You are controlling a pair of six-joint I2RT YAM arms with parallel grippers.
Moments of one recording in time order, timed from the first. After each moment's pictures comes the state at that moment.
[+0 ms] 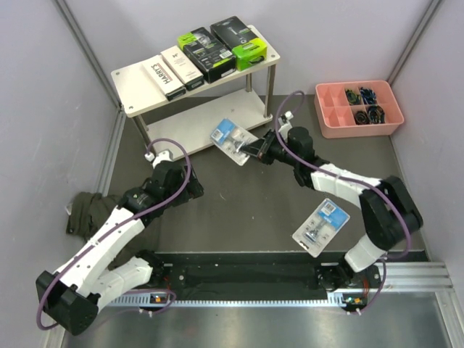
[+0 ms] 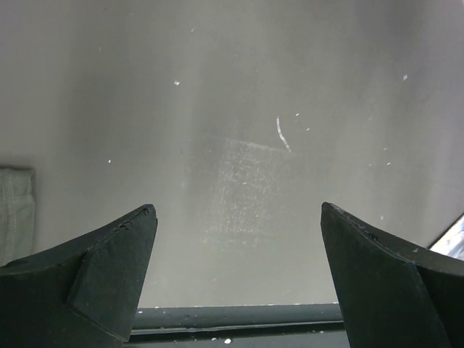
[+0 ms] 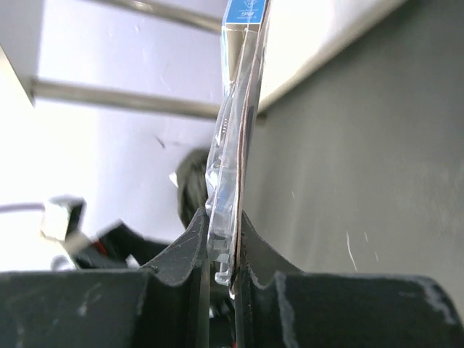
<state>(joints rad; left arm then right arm) -0.52 0.92 0.83 -0.71 -0.23 -0.77 0.54 1.57 0.92 0.43 -0.39 1.09</state>
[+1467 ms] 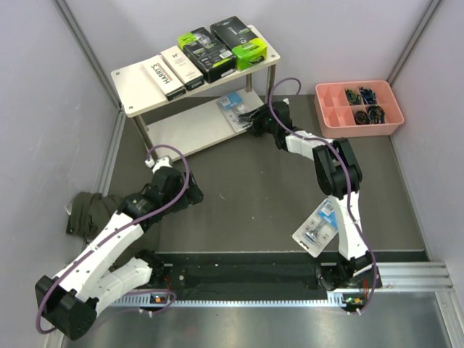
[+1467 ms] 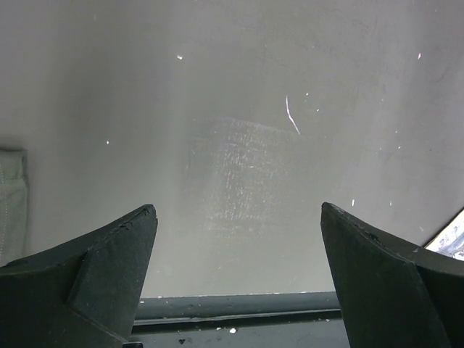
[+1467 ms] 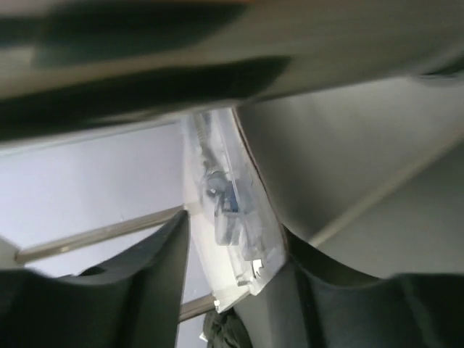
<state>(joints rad) -0.52 0.87 0.76 -0.71 -0.20 -0.79 0.41 2.30 1.65 0.33 -0.22 1.39</state>
